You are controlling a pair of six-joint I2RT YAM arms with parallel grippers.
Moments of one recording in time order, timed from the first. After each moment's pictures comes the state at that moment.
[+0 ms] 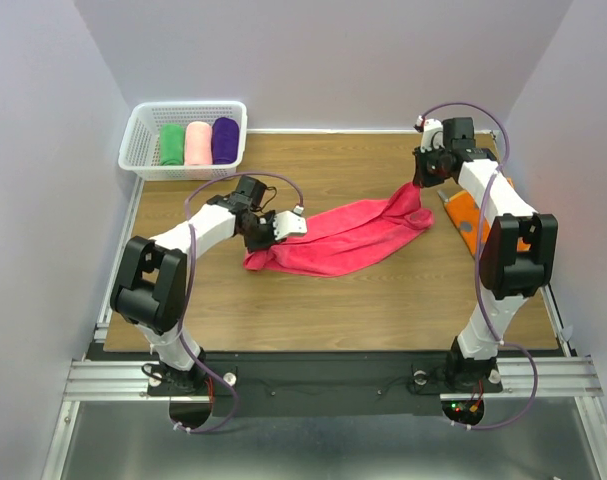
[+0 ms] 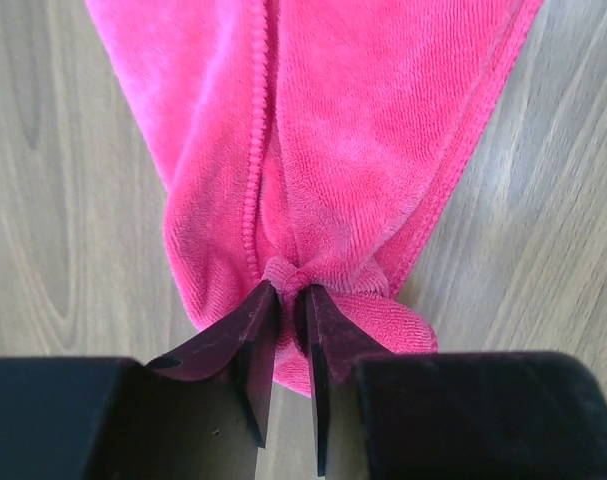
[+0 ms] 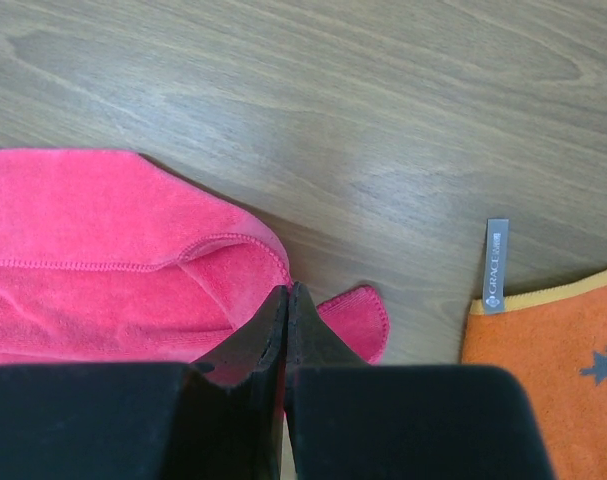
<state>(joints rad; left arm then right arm) -0.41 1.66 1.10 -0.58 0.33 0.99 0.03 1.87 1.57 -0.55 -0.27 -0.21</state>
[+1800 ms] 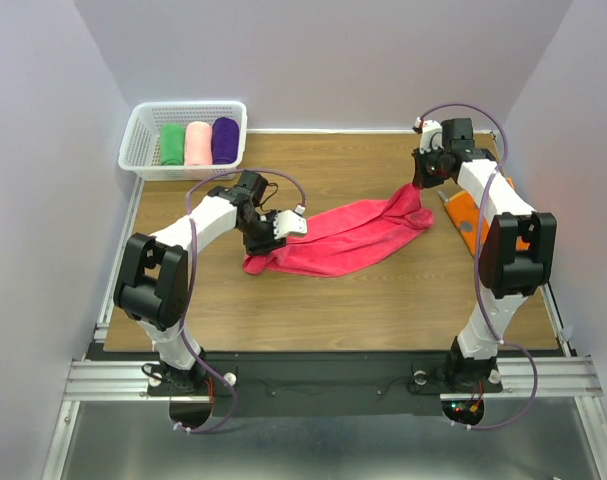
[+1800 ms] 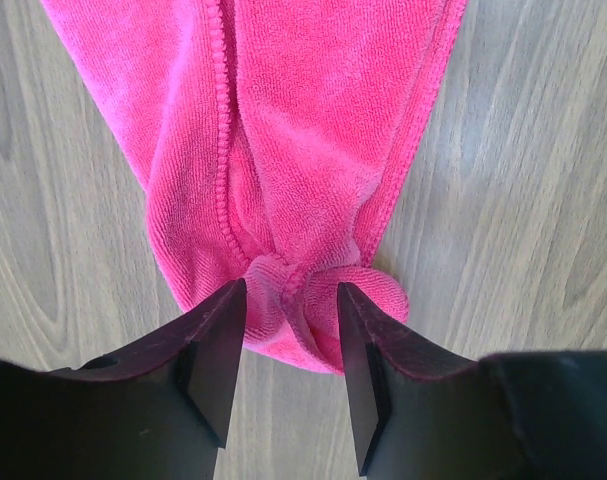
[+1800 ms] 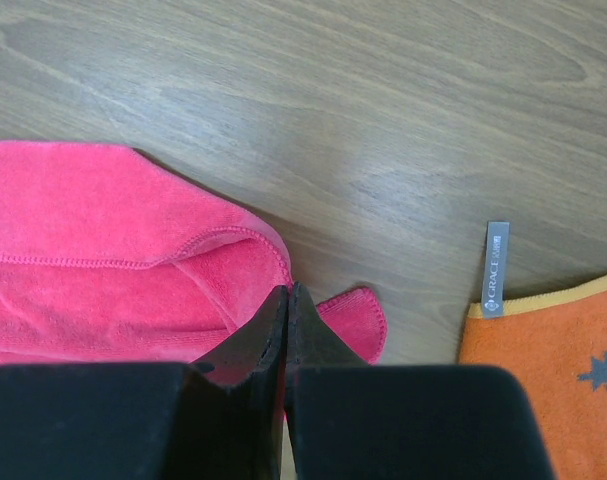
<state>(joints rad) -0.41 1.69 1.21 -0.77 0.36 1.05 0.03 1.88 1.57 -0.55 -0.28 -0.23</state>
